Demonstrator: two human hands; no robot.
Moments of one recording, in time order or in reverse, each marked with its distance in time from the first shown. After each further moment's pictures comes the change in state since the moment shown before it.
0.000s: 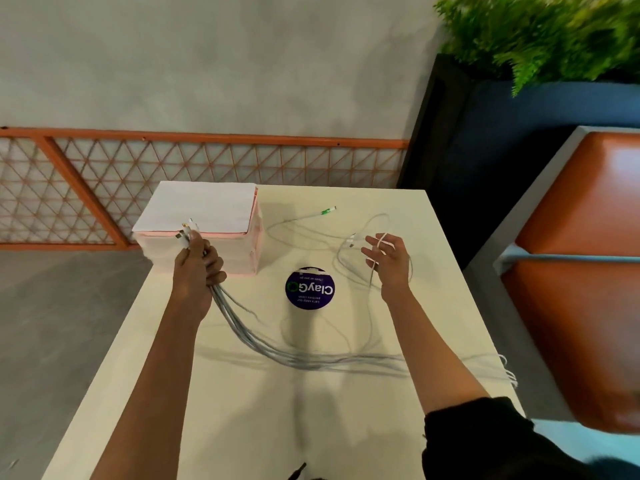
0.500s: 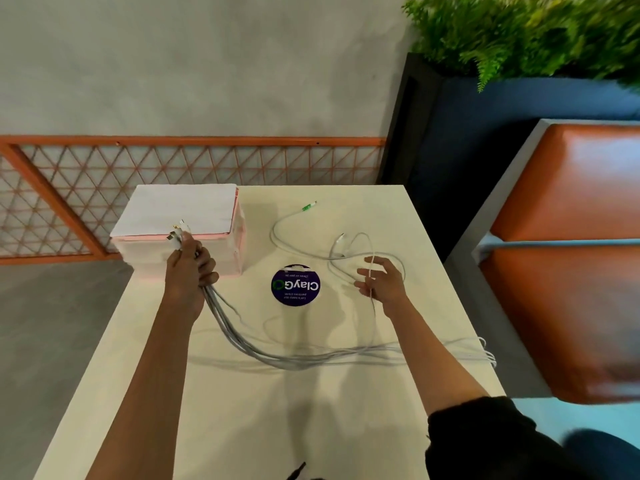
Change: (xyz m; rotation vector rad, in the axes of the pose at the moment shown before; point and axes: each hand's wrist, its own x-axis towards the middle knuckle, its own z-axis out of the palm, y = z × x) left_hand -0.005 -0.008 0.010 0.027 -0.044 -0.018; right_hand -0.027 0.013 -0.047 -0.146 -0.005 0.215
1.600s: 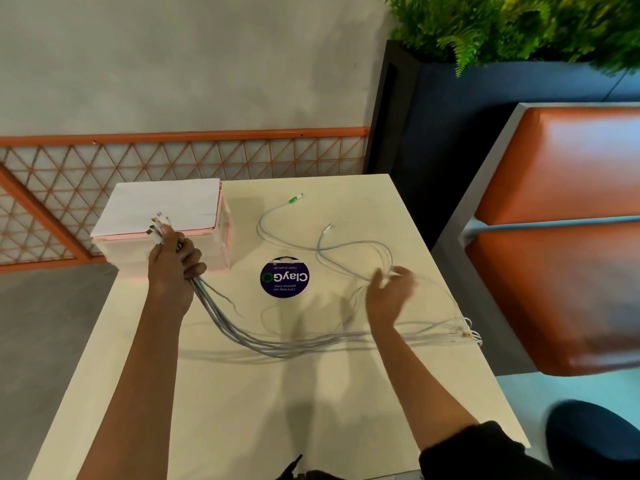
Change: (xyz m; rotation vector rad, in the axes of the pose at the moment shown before) left_hand -0.010 0.006 0.009 -0.066 -0.006 0.000; right_hand -0.026 0.040 0.001 -0.405 0.650 -0.313
